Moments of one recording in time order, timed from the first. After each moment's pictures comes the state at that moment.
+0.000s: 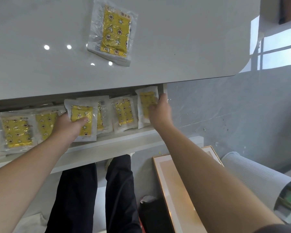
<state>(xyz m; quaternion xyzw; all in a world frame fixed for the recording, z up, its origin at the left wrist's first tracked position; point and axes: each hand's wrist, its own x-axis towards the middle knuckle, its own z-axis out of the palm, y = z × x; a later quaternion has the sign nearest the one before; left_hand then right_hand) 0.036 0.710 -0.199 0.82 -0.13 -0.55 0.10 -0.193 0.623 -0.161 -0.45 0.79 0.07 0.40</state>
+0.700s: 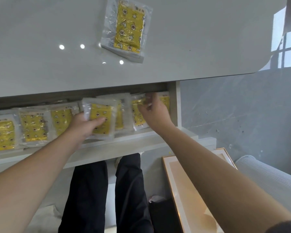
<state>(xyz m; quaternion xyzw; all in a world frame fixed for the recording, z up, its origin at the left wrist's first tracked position) 0.037 0.715 -0.194 0.77 -0.12 -0.61 0.12 -0.169 0.639 -0.178 -0.56 0.68 0.06 0.47</state>
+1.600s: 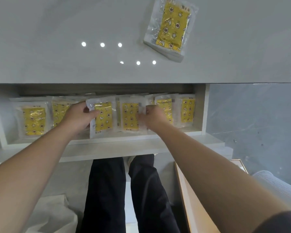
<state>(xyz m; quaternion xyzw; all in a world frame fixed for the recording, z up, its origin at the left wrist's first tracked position) 0.114 0.739 -0.211 0.81 -0.23 -0.54 0.08 -0.096 0.663 -0.208 -0.51 0.65 0.23 0.52</state>
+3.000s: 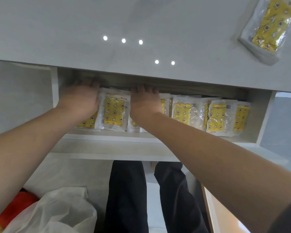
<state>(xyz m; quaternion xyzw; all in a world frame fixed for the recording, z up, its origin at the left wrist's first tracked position) 0.264 0.776 -0.242 0.74 -0.58 -0.26 -0.21 0.089 0.703 -0.233 -0.83 0.42 0.29 0.21</state>
